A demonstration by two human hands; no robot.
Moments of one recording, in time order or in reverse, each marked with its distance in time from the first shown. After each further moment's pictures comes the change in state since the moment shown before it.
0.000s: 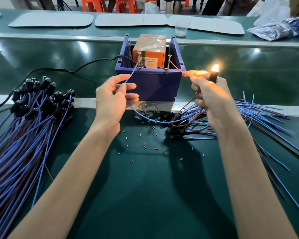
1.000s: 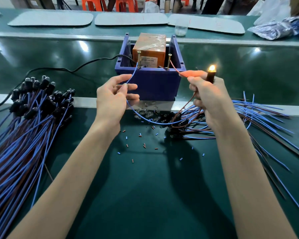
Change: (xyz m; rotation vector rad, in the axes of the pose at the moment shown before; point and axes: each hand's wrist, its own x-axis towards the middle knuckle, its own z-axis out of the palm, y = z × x) left_hand -0.002 0.001 0.003 0.000 -0.026 -0.019; right_hand -0.001 -0.001 0.003 -0.013 -0.025 0.001
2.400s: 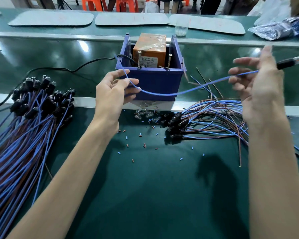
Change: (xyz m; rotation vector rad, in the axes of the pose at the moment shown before) left_hand -0.005 0.015 -0.003 -0.081 -0.036 -0.007; right_hand 0.006 -0.024 -0.052 0.277 0.294 -0.050
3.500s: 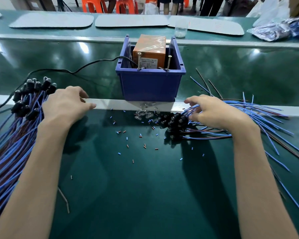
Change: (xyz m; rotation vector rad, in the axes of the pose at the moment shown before) left_hand 0.040 0.006 -0.095 1.399 0.077 -0.101; right_hand -0.008 0.041 0.010 -1.395 -0.806 -0.085
